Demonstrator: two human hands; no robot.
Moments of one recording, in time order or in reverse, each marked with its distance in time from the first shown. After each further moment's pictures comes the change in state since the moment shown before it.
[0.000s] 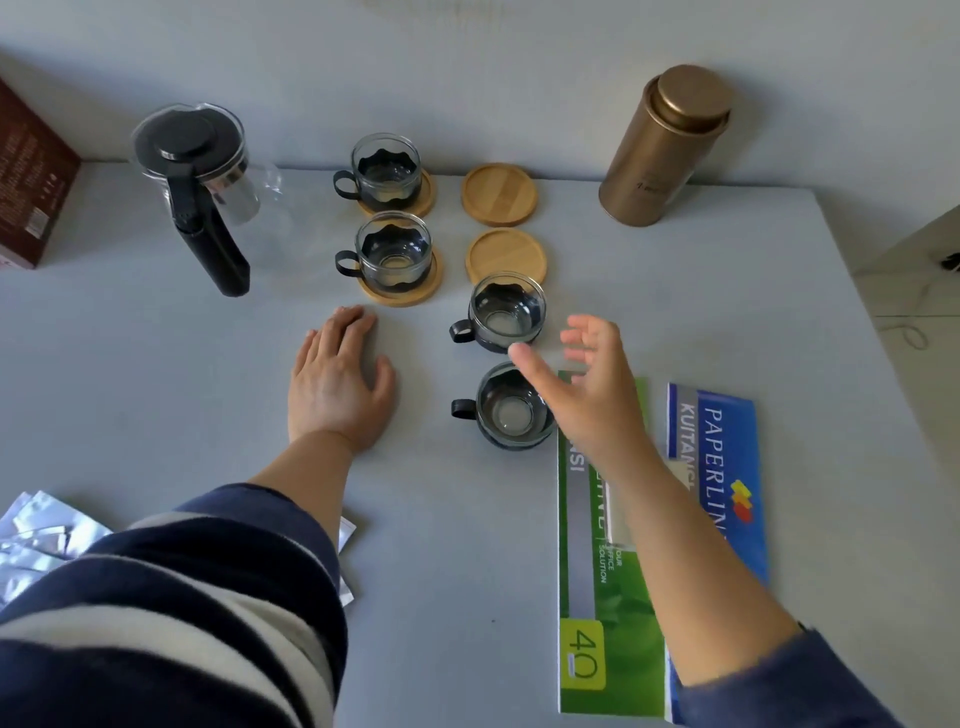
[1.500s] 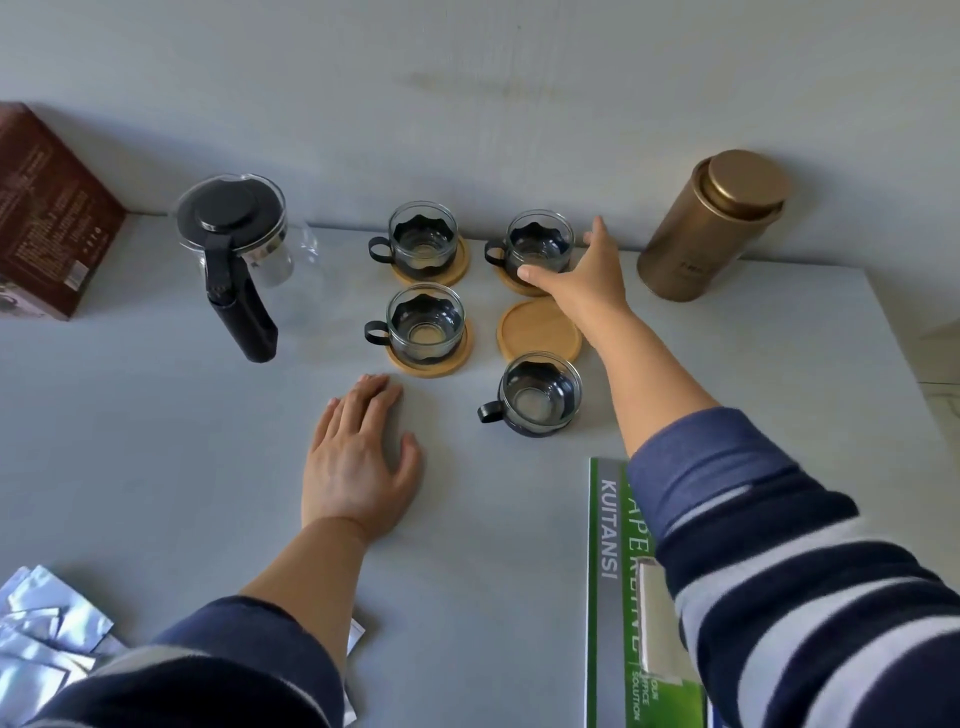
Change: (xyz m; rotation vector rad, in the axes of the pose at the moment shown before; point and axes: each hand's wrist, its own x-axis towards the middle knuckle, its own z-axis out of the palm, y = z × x) left_hand 0.004 0.000 -0.003 0.027 -0.025 -0.005; right_hand 0.207 -0.047 0.046 -0.128 -0.013 -0.066
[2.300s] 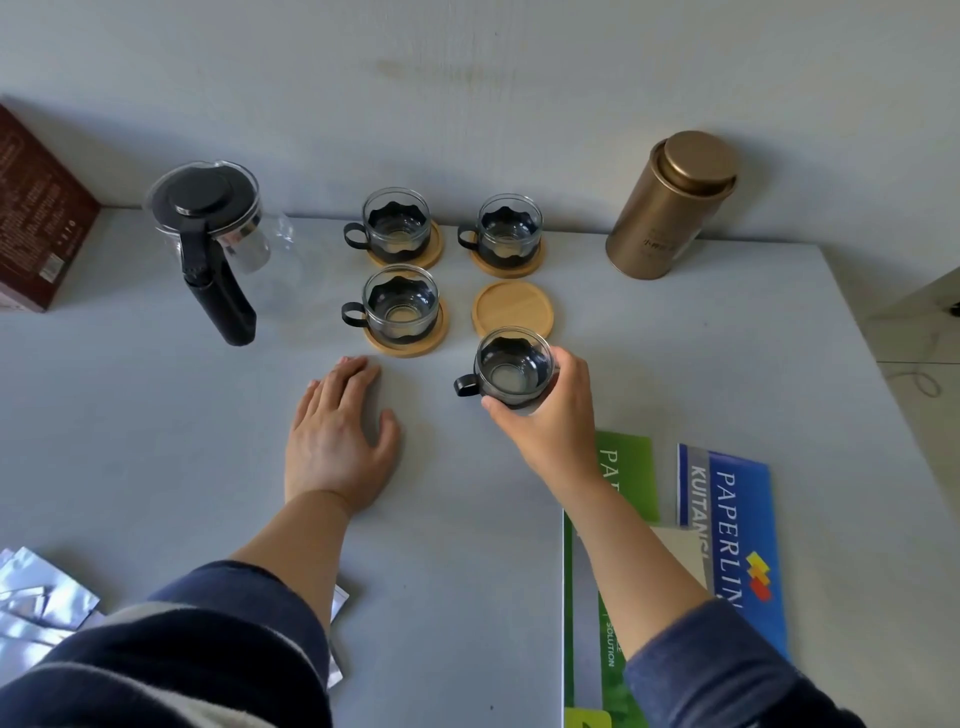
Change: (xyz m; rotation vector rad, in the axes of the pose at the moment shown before) left_hand -0.003 0.001 0.001 -0.006 0.010 -0.012; right_hand -0.159 0.060 0.015 -0.022 0.169 -0.151
